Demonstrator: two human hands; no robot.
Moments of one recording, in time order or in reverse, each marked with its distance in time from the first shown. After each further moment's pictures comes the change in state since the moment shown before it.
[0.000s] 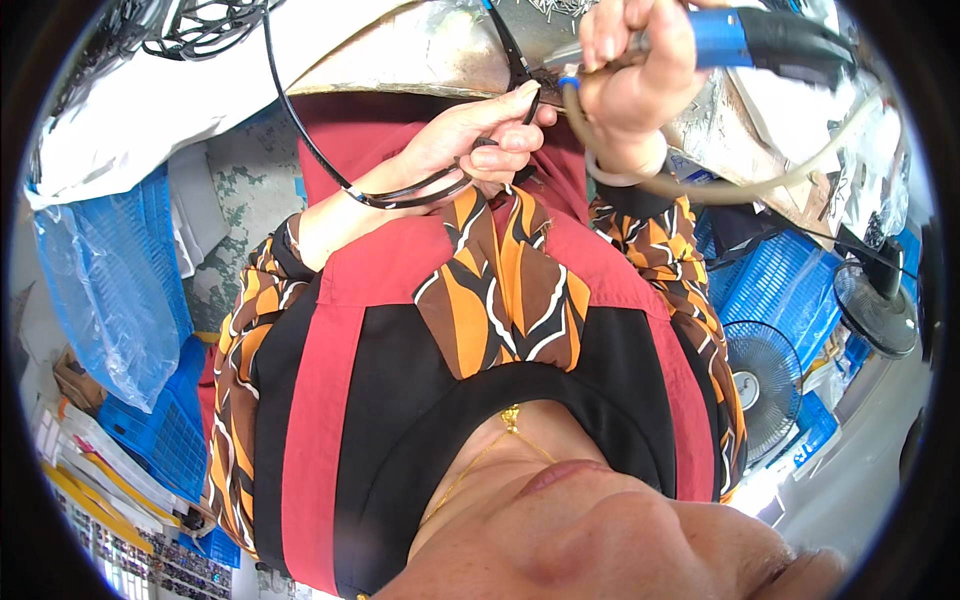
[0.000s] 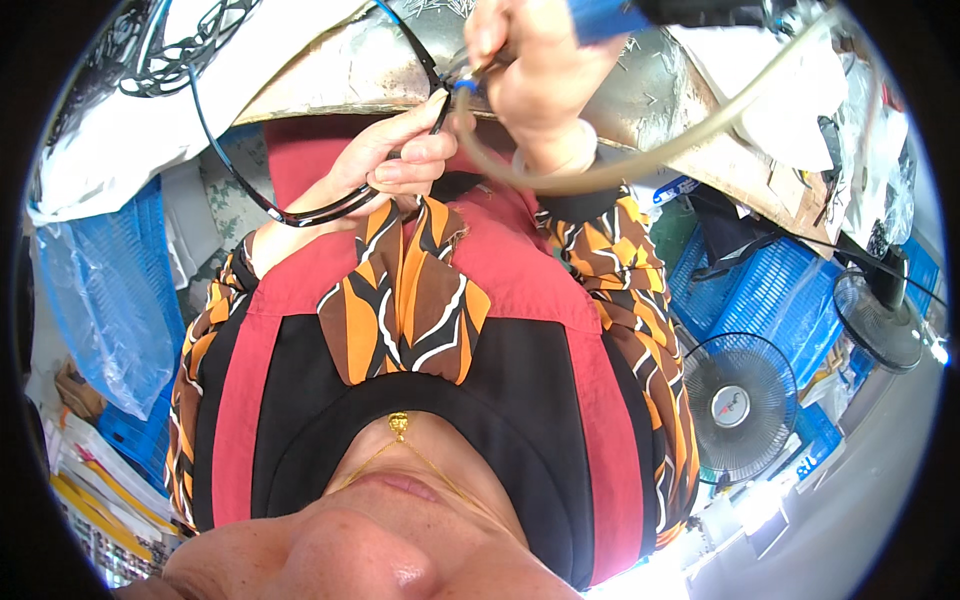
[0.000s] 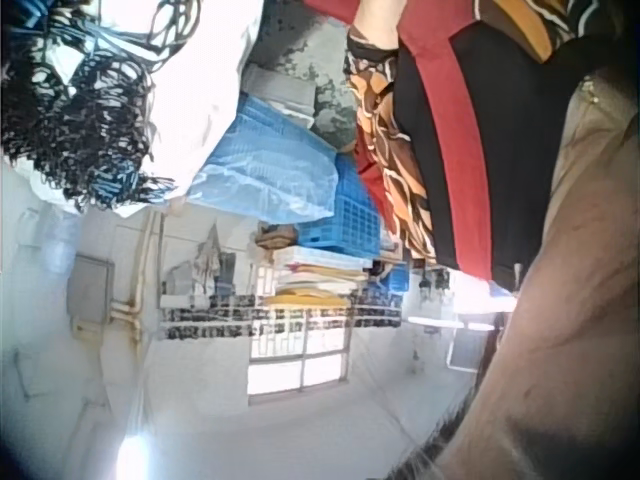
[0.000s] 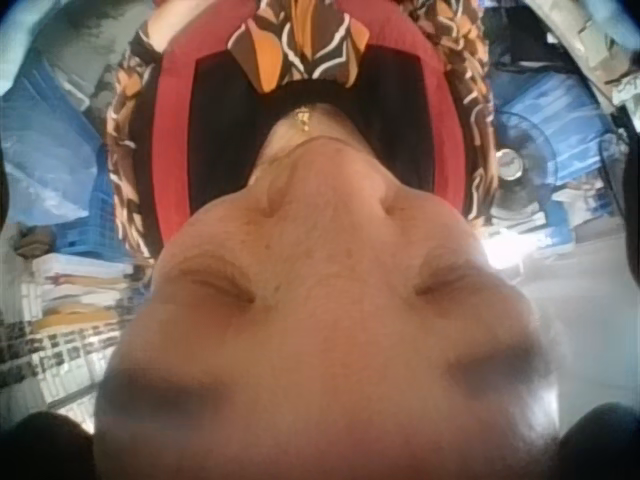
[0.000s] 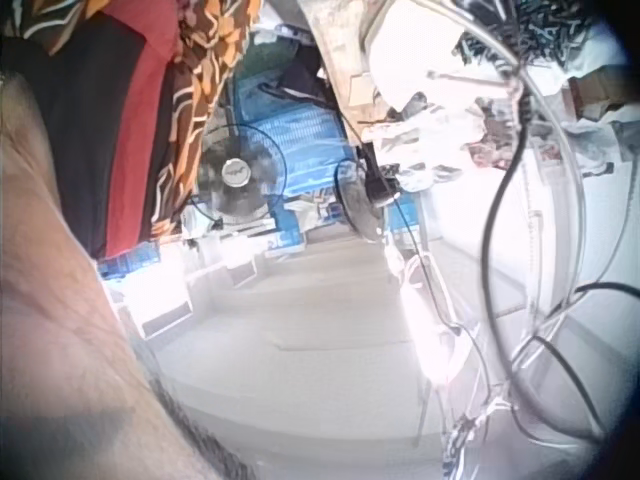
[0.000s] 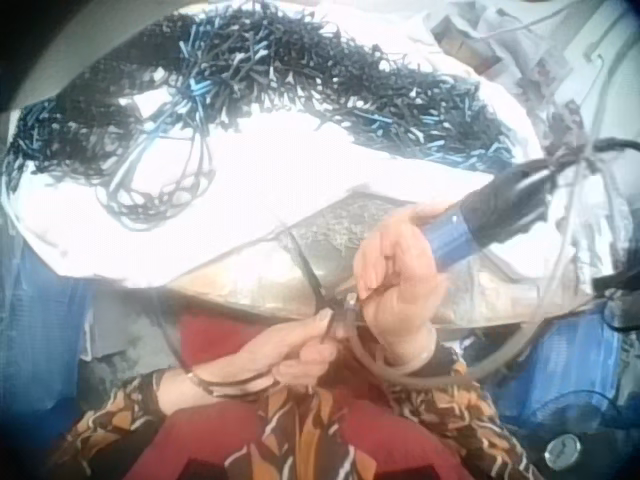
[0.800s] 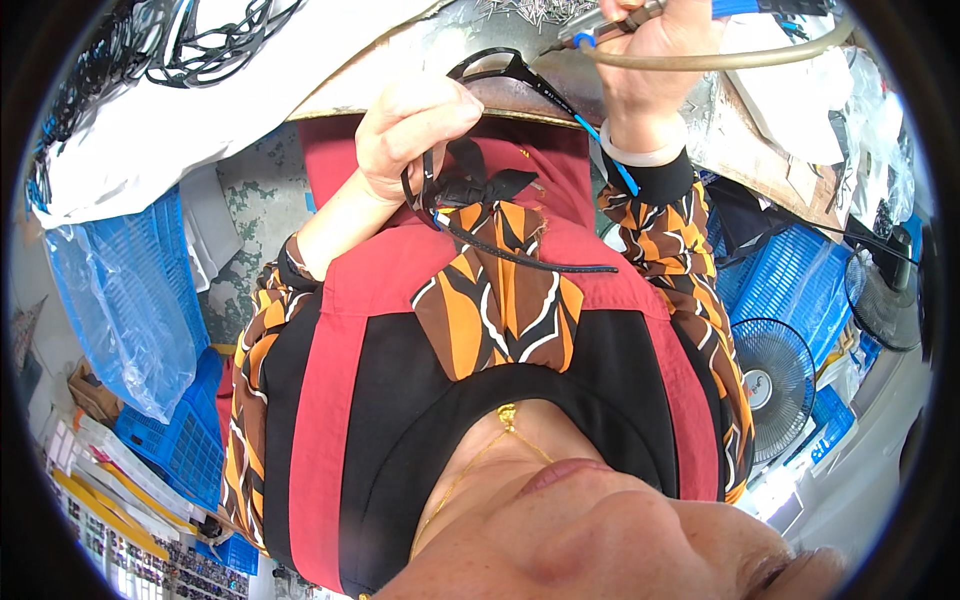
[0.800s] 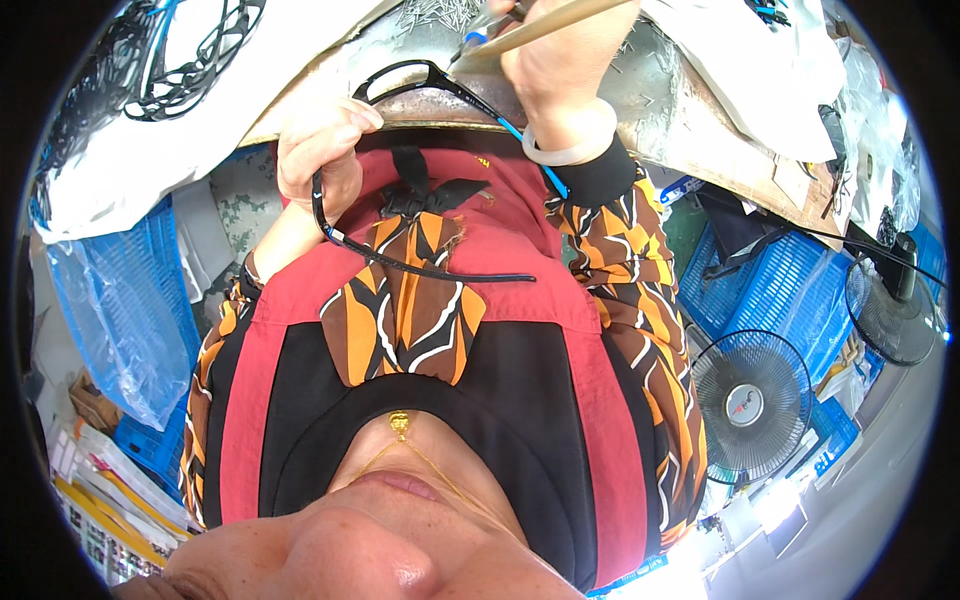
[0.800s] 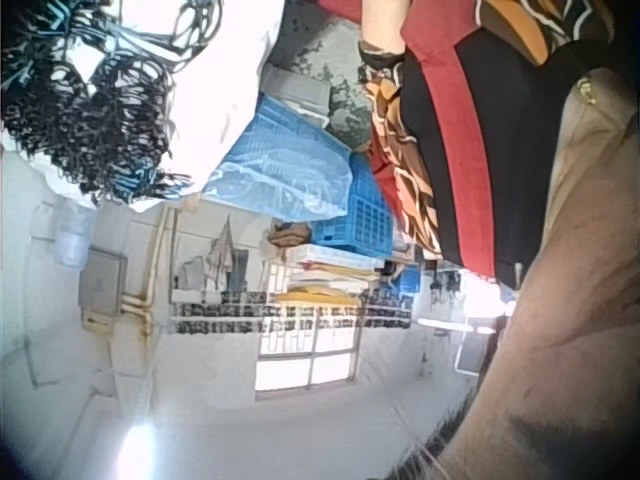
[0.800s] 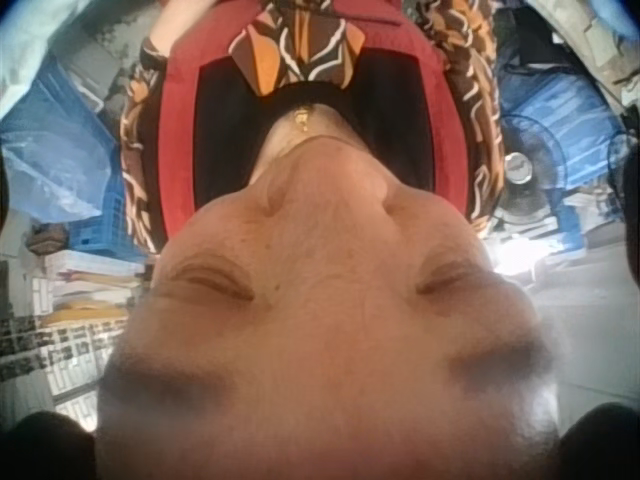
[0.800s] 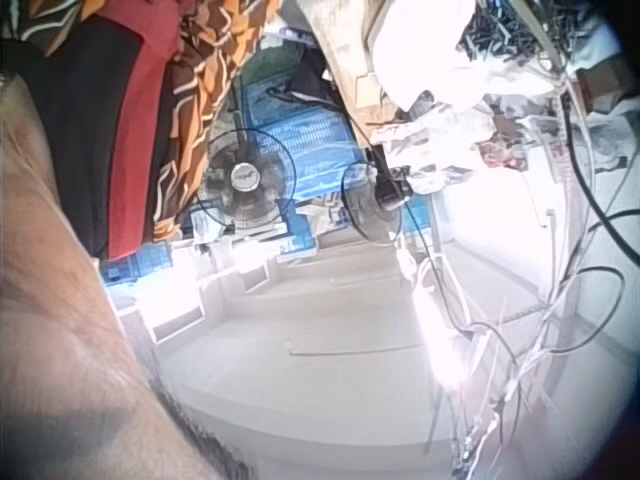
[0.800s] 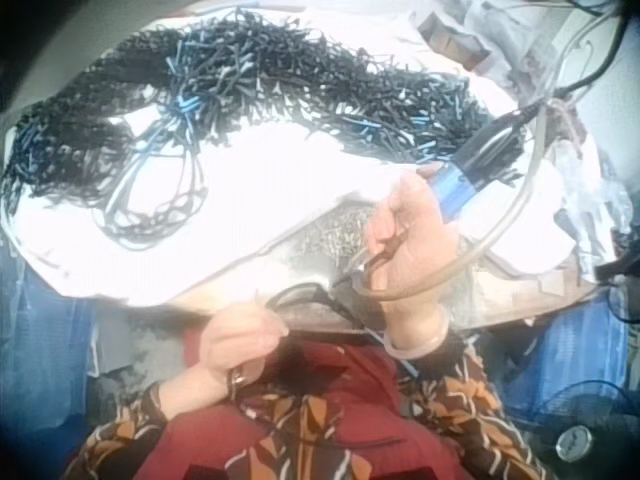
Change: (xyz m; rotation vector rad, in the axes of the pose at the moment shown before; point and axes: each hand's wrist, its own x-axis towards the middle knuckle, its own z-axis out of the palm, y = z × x) left_hand -0.001 0.026 -0.024 1.508 -0.177 1.675; right_hand 0.043 -0.006 -0.003 -0.009 0.236 -0.039
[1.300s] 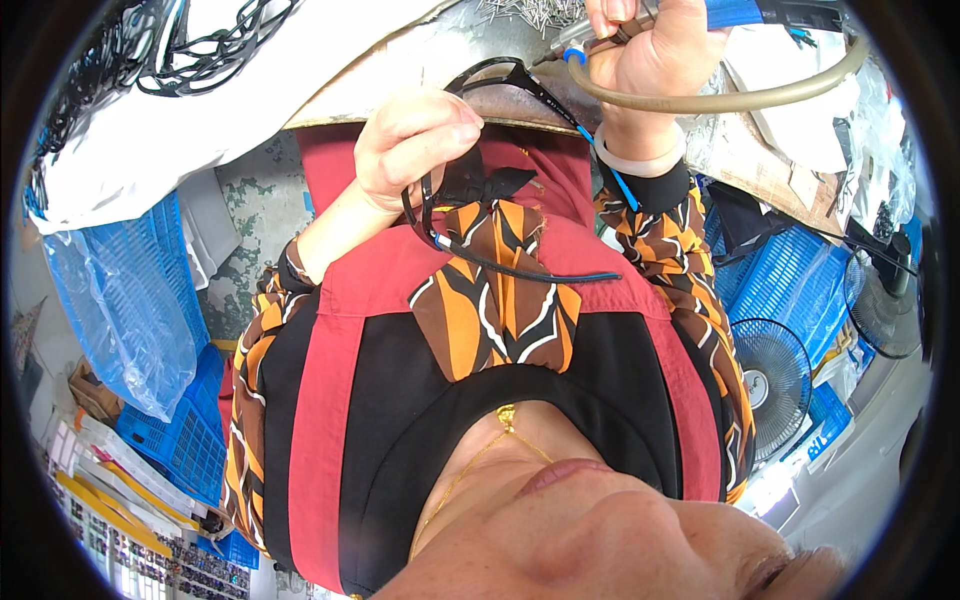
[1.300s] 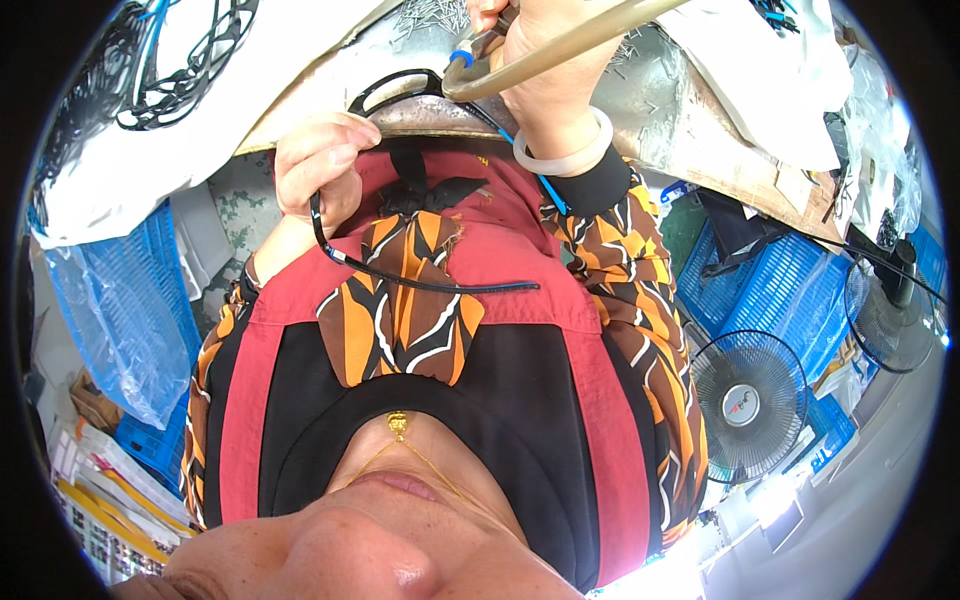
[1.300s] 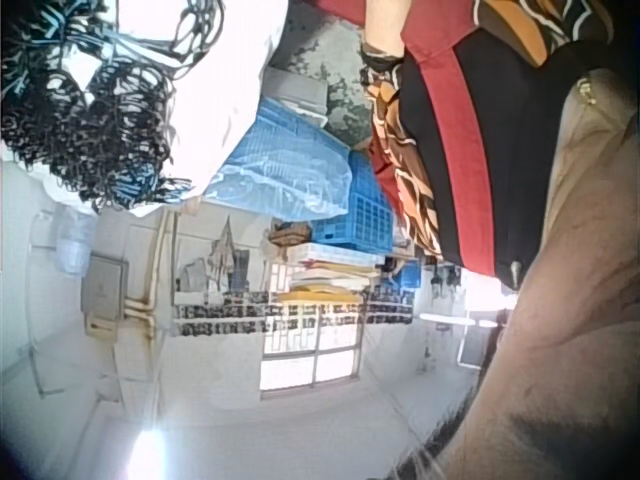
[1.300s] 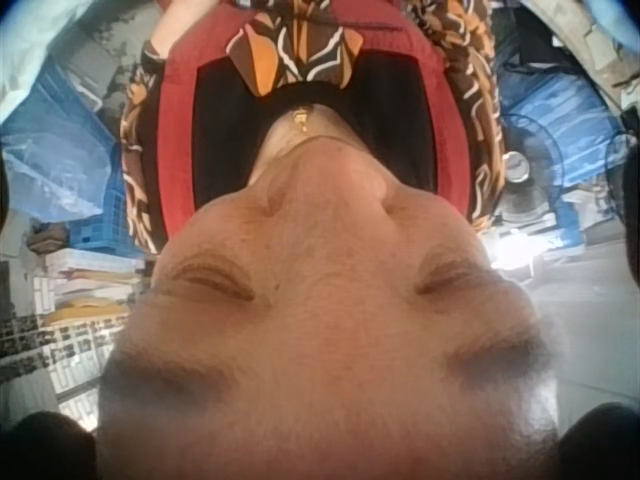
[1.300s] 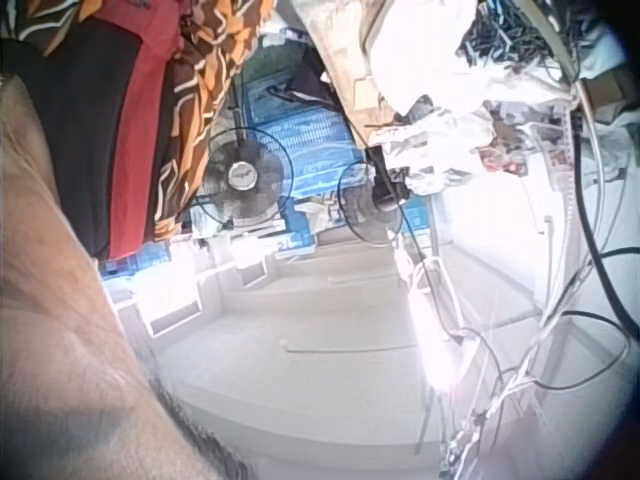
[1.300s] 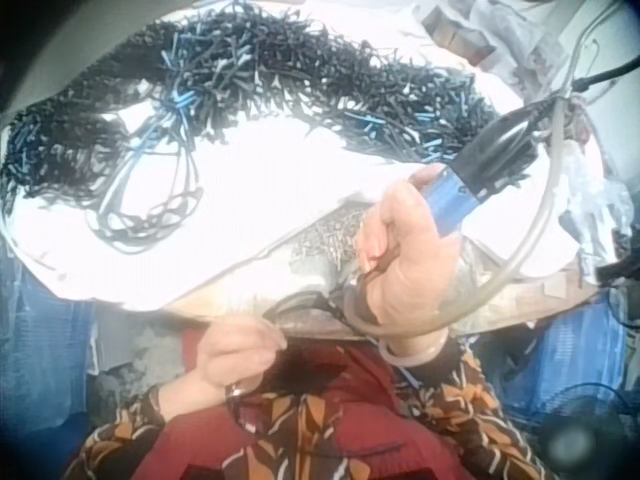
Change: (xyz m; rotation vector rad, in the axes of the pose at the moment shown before) left_hand 0.007 0.006 0.000 0.096 -0.001 0.017; right_hand -0.010 0.001 0.008 0.002 -0.172 -0.043
